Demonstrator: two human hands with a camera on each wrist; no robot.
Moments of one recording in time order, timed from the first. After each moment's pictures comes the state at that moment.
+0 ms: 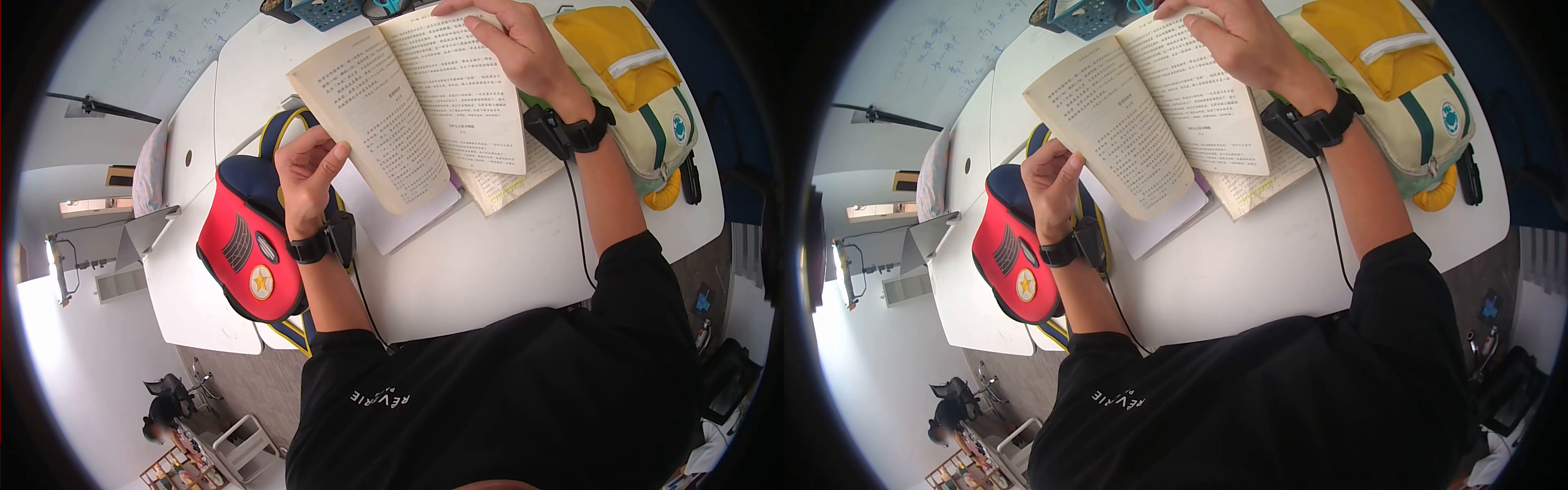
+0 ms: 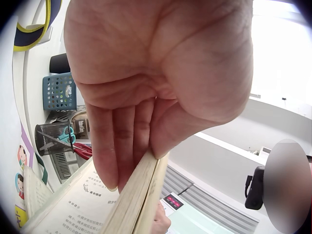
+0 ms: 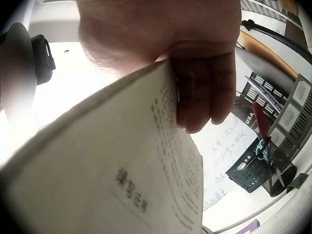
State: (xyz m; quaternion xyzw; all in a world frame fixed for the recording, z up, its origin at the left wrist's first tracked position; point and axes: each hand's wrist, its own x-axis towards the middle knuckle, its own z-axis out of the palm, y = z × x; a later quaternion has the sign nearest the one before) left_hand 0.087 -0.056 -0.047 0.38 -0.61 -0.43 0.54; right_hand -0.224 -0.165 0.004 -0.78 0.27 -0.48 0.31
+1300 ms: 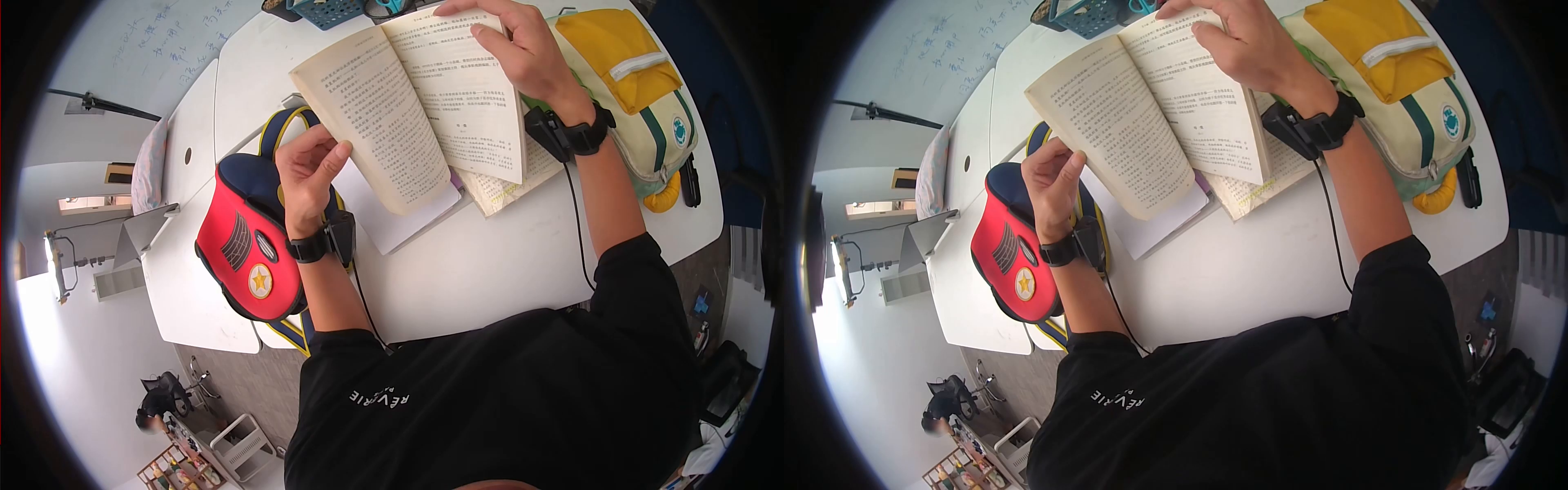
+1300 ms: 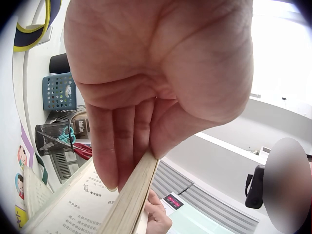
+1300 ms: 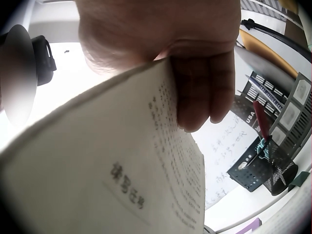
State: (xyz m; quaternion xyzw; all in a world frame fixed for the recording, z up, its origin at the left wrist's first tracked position) left_hand 0.084 -0.054 -0.043 0.38 -0.61 -0.44 0.54; right_hand -0.223 -0.153 0.014 -0.77 0.29 -0.49 0.30
